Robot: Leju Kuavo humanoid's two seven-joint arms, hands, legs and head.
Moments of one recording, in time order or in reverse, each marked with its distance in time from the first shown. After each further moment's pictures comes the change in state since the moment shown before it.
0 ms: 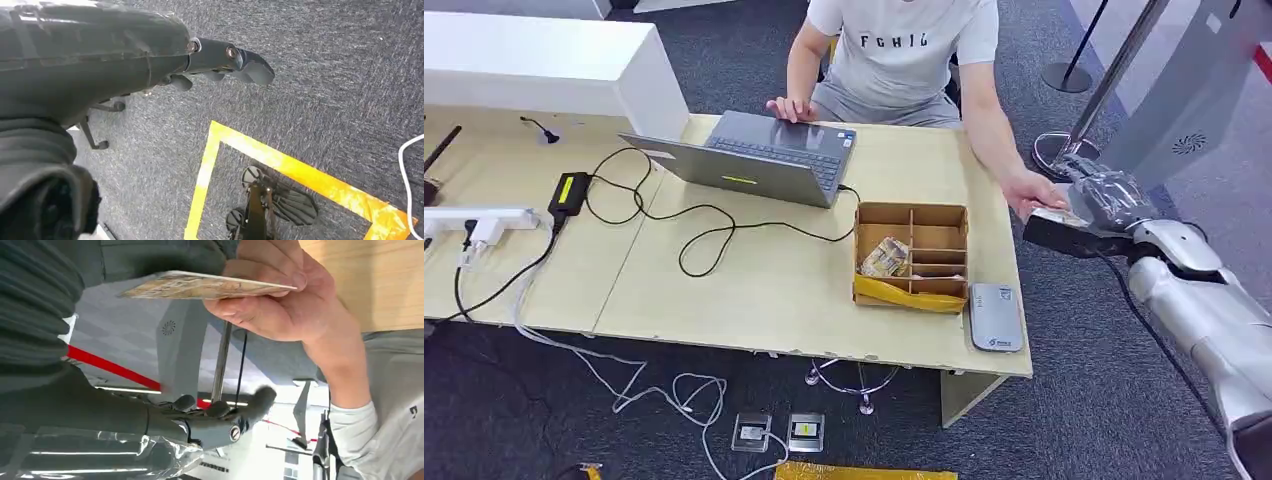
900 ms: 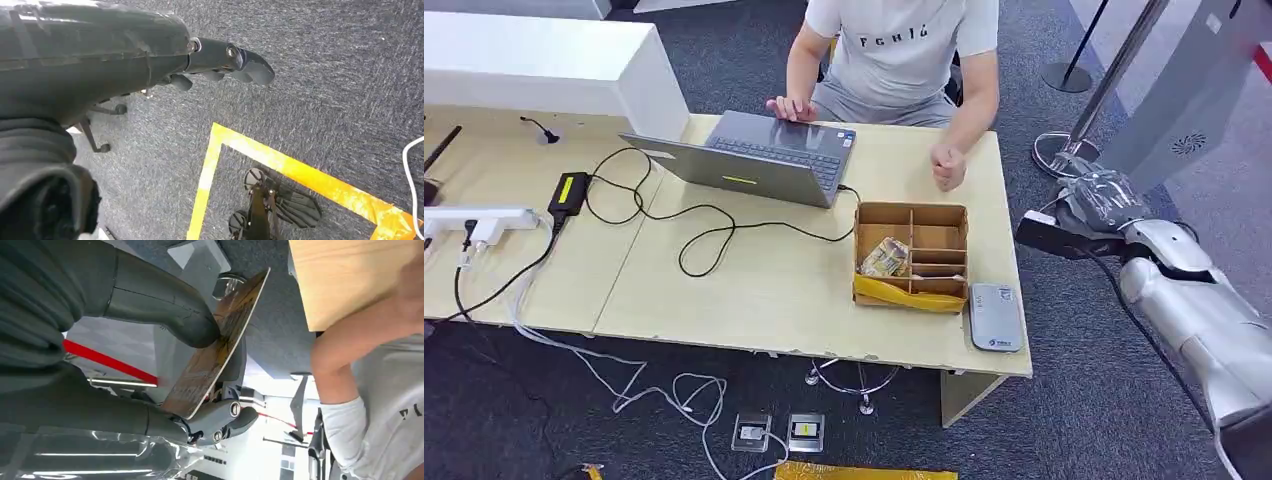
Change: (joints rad) left arm 0.000 0.000 -0.016 0.000 0.000 0.004 0.003; right arm 0.005 0.030 -0.019 0.035 0.037 -0.032 -0.010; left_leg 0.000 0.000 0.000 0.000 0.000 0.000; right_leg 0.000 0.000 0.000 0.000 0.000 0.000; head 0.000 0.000
